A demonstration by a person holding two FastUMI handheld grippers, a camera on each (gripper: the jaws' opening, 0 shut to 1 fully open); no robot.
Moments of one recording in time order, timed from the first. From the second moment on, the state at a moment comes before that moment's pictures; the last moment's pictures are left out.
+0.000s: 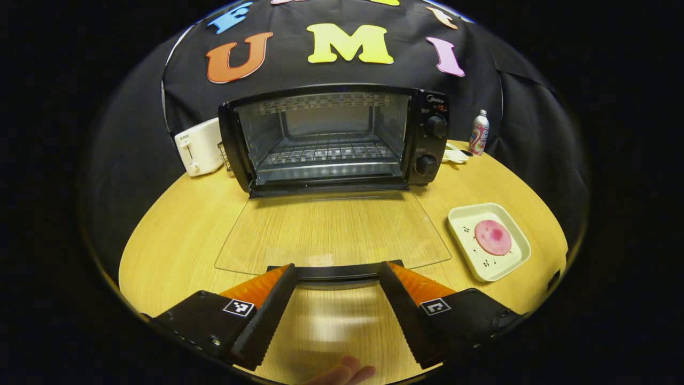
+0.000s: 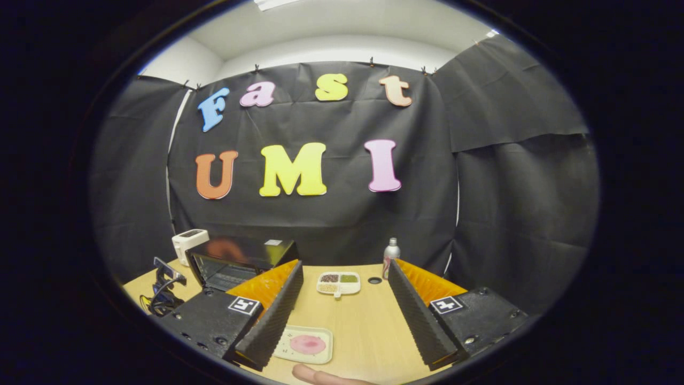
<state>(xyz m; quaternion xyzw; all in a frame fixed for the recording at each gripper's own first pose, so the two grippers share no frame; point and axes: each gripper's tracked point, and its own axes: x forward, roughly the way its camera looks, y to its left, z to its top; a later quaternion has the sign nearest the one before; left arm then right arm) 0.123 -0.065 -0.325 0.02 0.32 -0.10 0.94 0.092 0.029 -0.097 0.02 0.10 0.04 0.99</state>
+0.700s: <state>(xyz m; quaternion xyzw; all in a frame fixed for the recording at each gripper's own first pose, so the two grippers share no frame) 0.132 -0.057 -0.201 0.00 0.16 -0.10 0.98 0.135 0.037 -0.185 0.01 0.24 0.06 0.97</state>
